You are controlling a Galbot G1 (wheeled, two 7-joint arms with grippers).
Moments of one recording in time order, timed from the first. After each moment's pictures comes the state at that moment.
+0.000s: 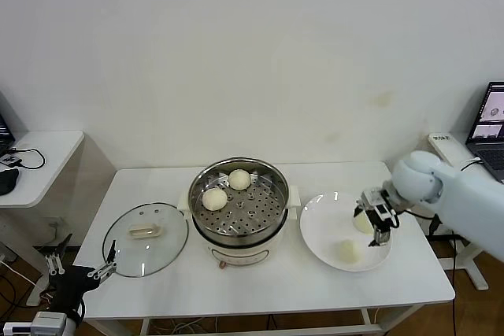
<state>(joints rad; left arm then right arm) 1.80 -1.25 -0.89 -2.23 -0.04 0.15 -0.01 0.02 0.53 -0.84 1.55 -0.13 -0.28 -1.17</state>
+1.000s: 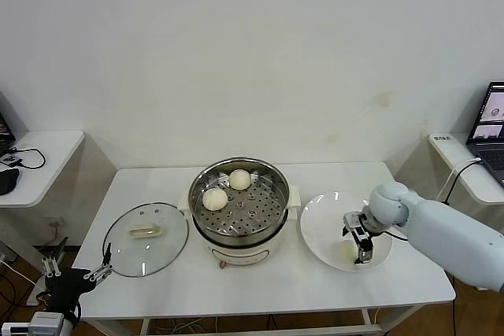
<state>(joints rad) 1.79 -1.25 -0.90 -2.20 -0.04 0.15 -0.01 -0.16 0.70 -0.73 1.37 -0.24 -0.27 -1.13</state>
